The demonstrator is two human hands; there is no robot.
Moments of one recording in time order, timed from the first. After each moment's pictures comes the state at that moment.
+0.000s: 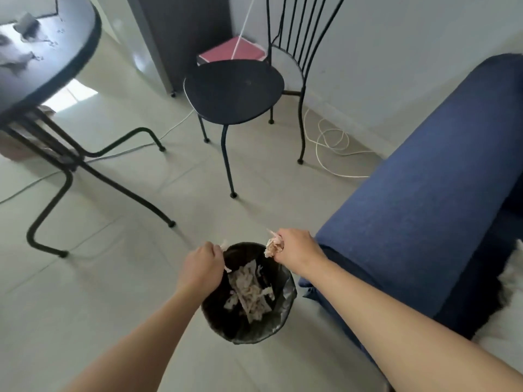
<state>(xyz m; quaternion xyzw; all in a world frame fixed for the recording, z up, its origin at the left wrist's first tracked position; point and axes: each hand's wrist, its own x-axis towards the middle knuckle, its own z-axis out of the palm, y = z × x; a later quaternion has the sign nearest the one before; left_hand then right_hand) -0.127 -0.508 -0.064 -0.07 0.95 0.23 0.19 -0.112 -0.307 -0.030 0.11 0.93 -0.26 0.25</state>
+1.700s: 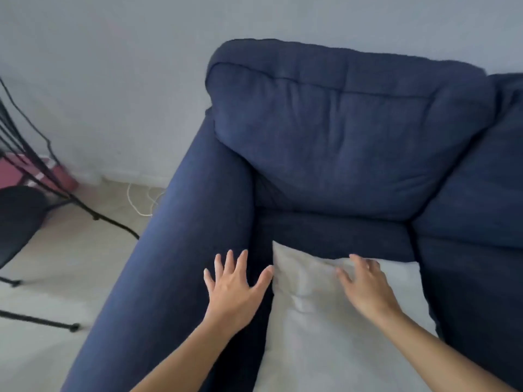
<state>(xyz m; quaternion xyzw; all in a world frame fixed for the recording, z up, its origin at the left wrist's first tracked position) -0.002 -0.023 0.045 0.32 0.88 0.21 0.28 0.188 0.149 0.028 0.58 0.77 -0.27 0.05</state>
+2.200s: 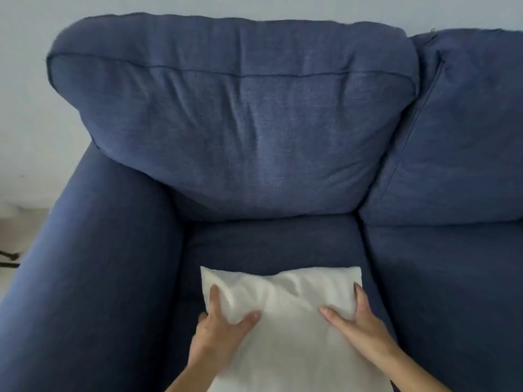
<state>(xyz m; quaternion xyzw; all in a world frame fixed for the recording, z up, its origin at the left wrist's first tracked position) 0.075 0.097 -0.028 0.16 0.87 0.16 0.44 0.314 0.229 -0.033 0.65 0.56 -0.51 0.03</state>
